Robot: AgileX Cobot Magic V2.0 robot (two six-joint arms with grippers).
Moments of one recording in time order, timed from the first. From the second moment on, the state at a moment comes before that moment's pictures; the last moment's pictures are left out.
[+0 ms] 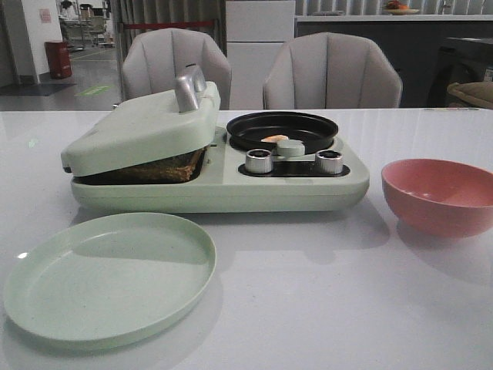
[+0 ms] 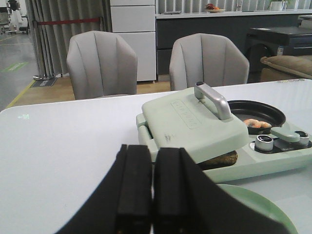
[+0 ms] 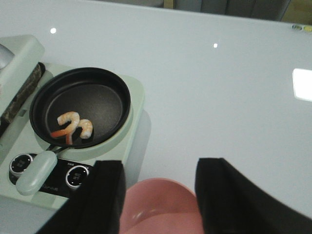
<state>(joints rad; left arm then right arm) -0.16 -0.01 -0.32 -0.22 0.44 0.20 0.02 1.20 -1.05 0.43 0.43 -0.43</state>
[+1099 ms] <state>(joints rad) -0.16 -0.01 -0.32 -0.31 0.41 0.20 0.25 0.09 -0.16 0.45 0.14 -0.43</state>
